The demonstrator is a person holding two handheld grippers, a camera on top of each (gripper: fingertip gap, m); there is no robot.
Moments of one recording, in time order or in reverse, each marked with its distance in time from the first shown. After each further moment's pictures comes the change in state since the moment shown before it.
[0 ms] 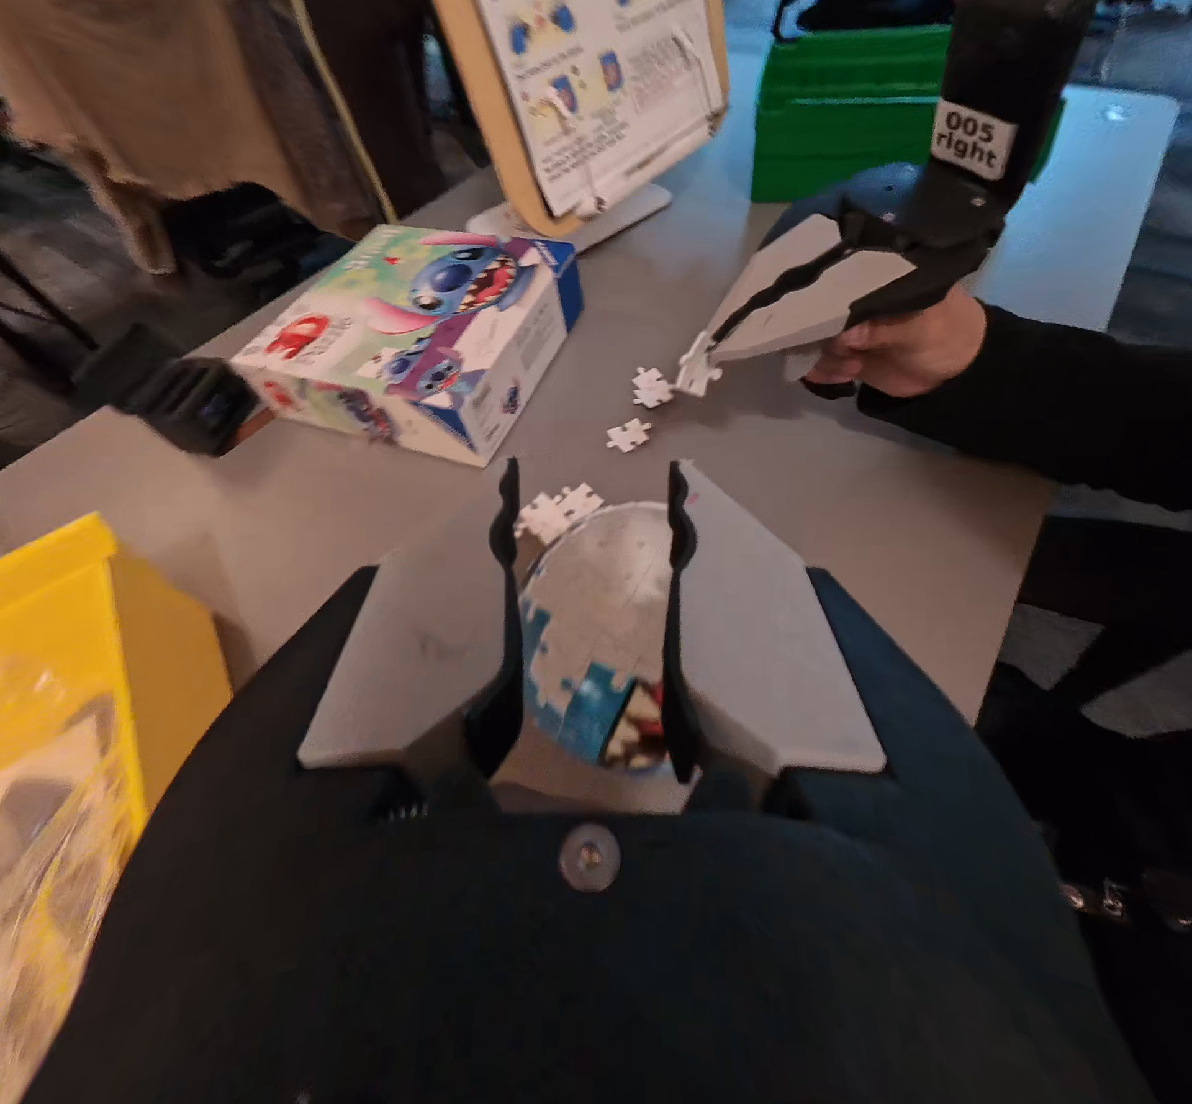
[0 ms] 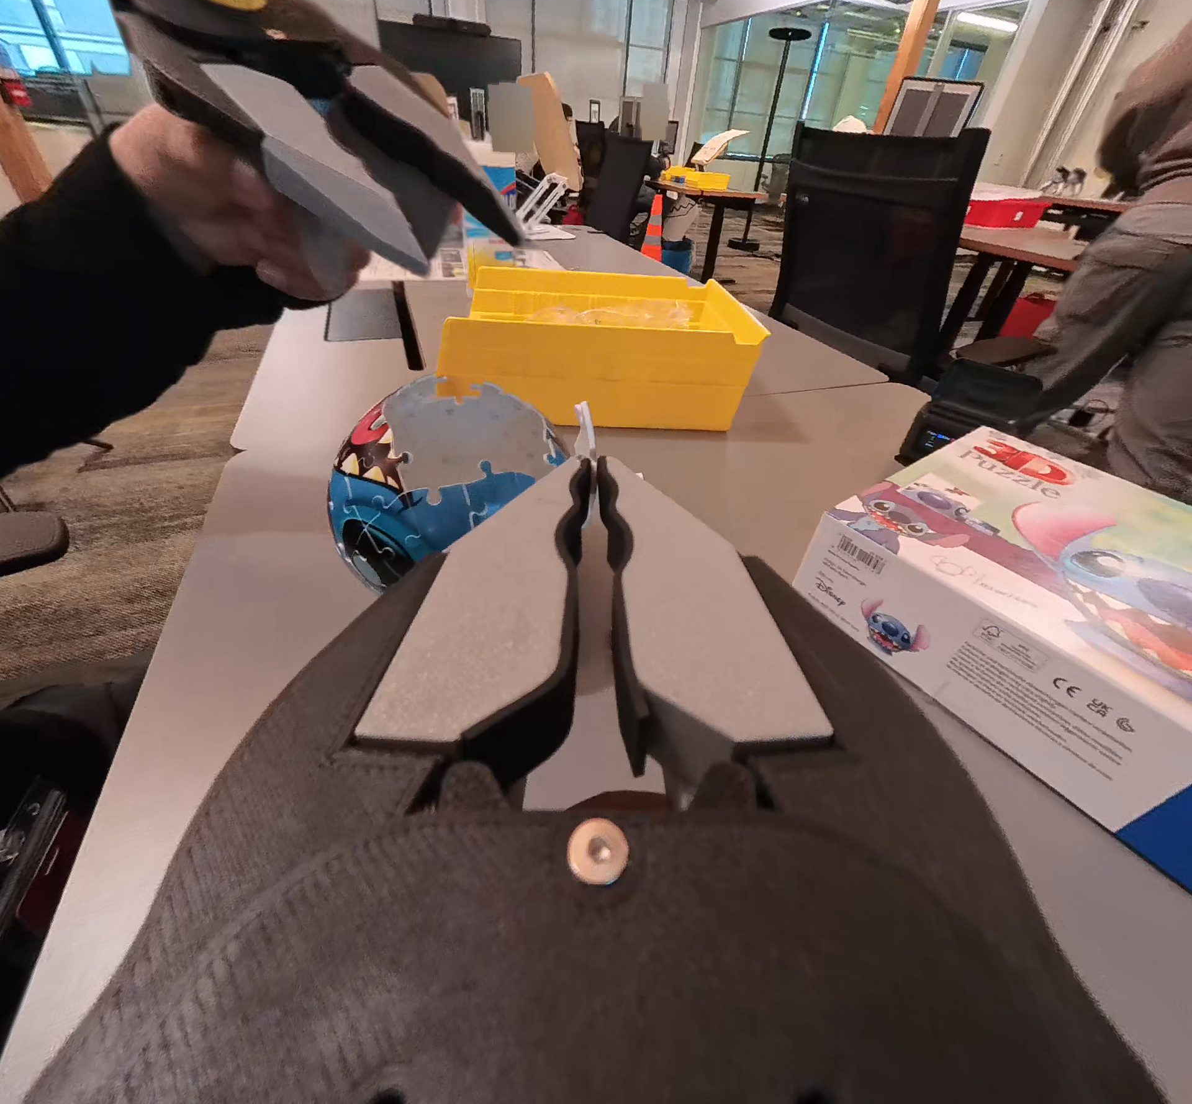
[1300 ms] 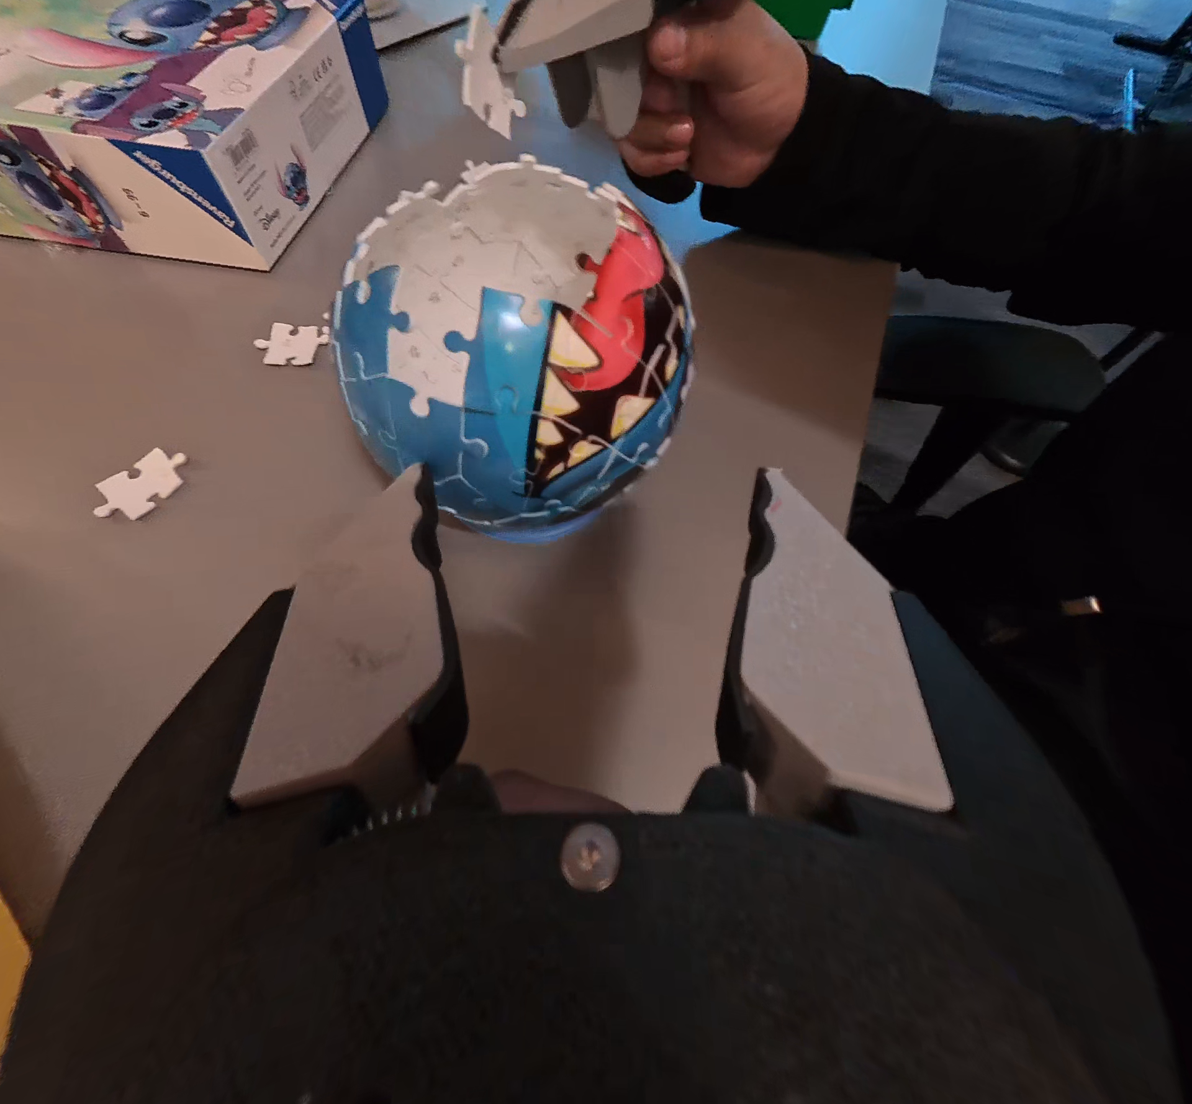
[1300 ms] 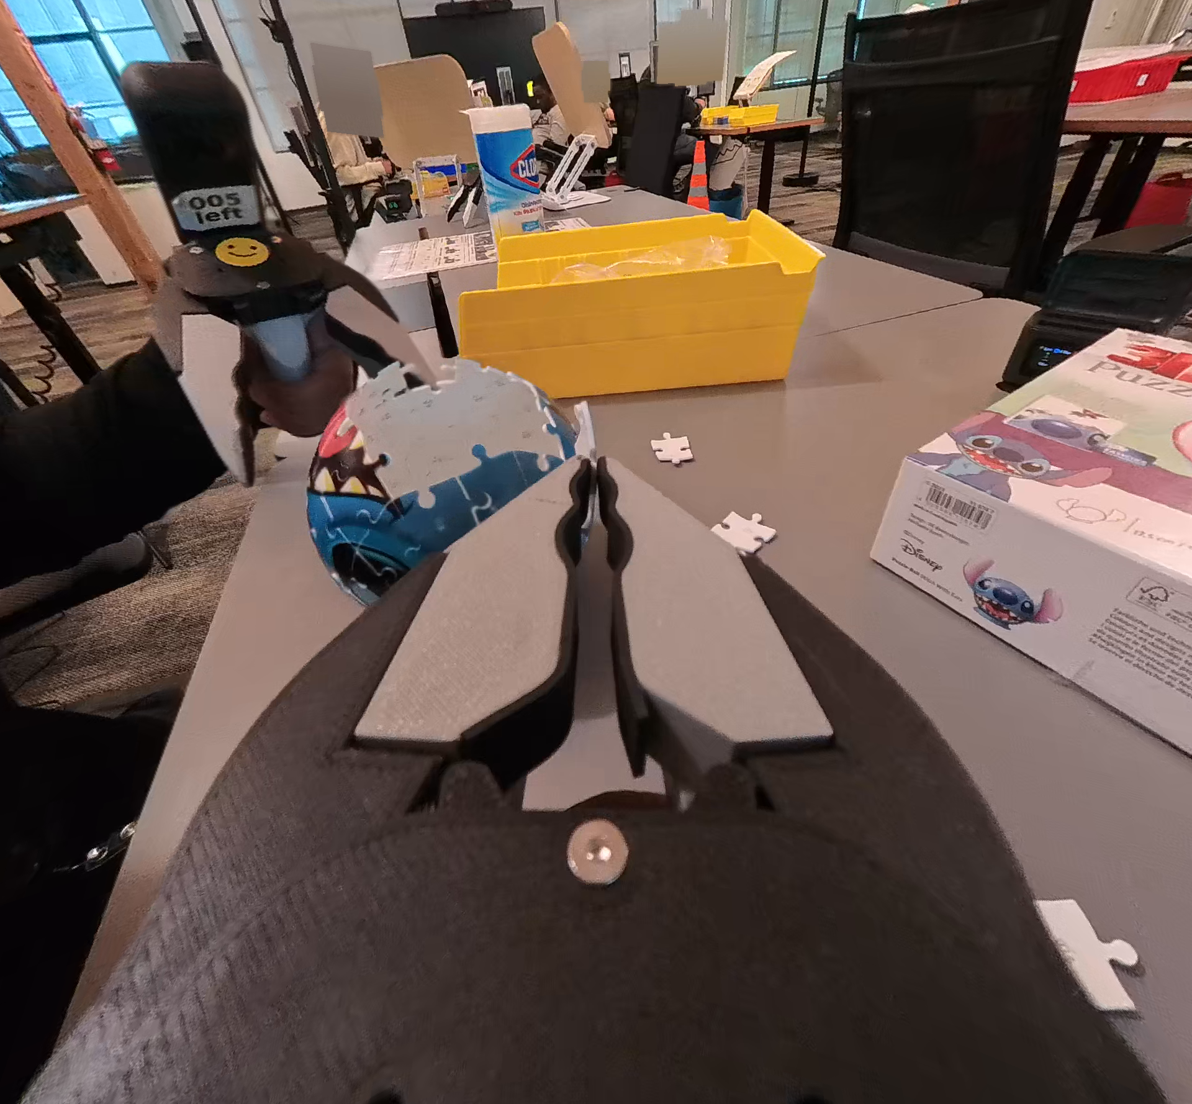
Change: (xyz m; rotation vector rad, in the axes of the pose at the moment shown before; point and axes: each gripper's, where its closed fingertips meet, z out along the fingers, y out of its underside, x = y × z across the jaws) left arm 0.047 0.126 -0.021 -0.079 0.287 -0.045; right arm 0.002 0.030 0.023 -0.042 -0.068 0.155
